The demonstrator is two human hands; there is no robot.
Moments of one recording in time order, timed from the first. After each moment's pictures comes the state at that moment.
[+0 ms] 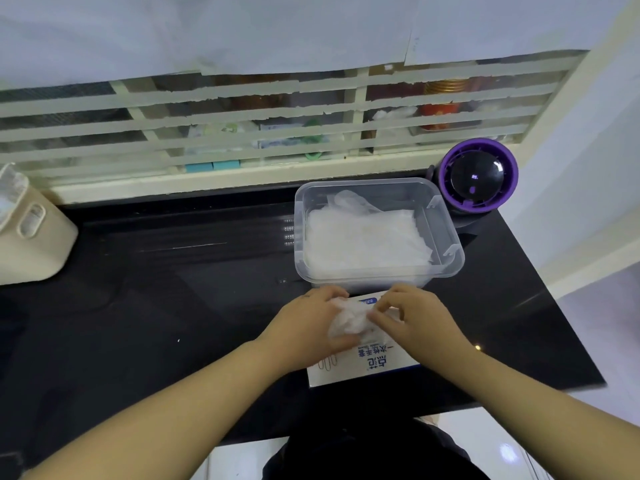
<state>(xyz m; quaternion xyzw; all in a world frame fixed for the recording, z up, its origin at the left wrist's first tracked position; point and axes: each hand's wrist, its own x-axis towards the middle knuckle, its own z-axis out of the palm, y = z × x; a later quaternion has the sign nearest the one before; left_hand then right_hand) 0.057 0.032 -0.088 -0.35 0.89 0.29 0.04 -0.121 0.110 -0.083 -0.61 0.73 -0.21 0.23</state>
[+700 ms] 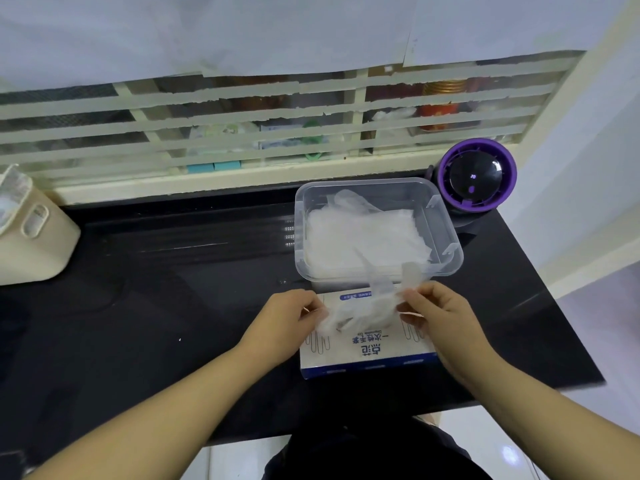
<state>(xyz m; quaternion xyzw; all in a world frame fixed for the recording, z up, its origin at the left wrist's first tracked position) 0.080 0.030 -0.087 -0.48 0.78 0.40 -0.08 -0.127 0.123 -0.077 -0.23 0.69 -0.50 0.47</state>
